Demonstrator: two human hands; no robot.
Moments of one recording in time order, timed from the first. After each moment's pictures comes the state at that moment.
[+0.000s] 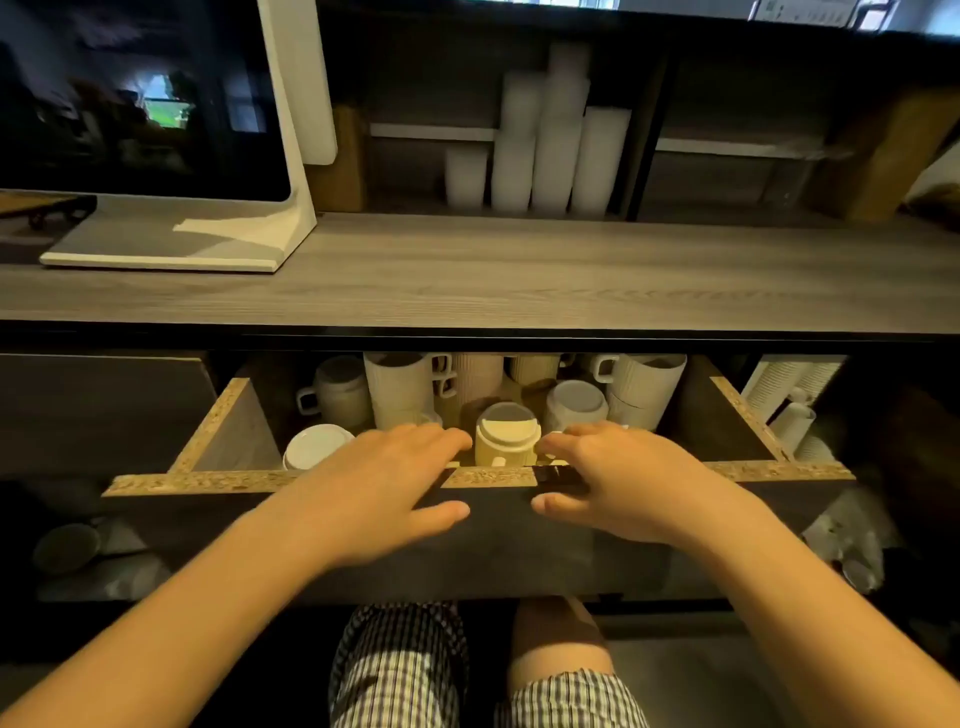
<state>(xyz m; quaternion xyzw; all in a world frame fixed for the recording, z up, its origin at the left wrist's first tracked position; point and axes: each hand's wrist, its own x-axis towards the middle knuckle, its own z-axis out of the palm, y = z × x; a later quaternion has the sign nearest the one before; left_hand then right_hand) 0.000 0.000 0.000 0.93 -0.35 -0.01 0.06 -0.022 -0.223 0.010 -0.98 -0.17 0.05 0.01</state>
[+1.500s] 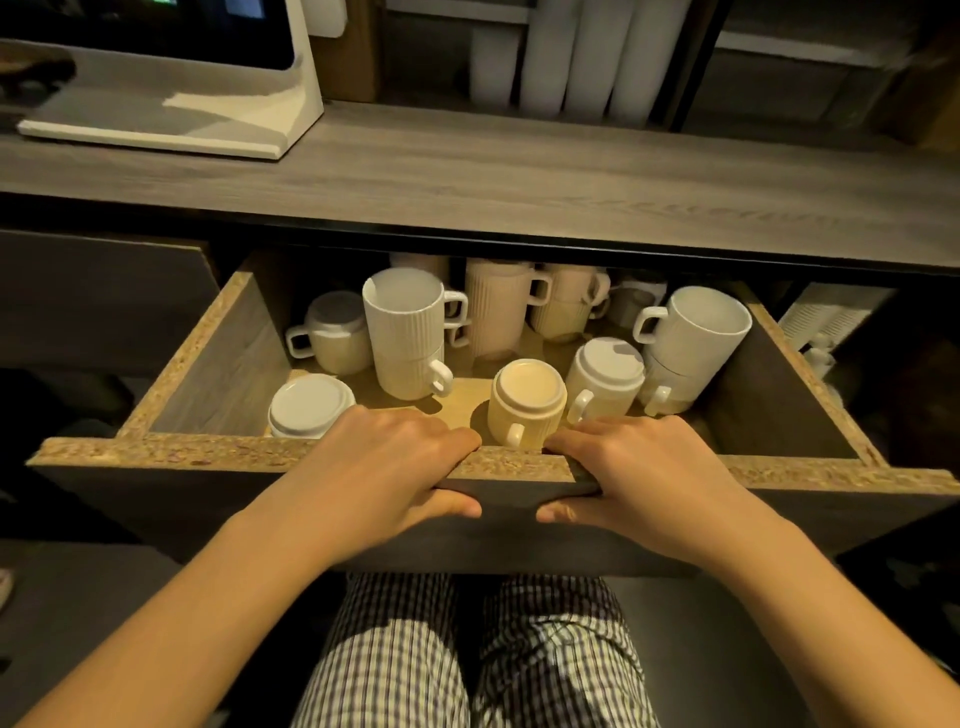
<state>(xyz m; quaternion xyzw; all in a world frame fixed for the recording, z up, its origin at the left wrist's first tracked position) -0.031 0.011 -0.037 0.91 -0.41 0.08 0.05 -0.060 -0.214 -0.016 -0.97 -0.25 0.00 -0.03</state>
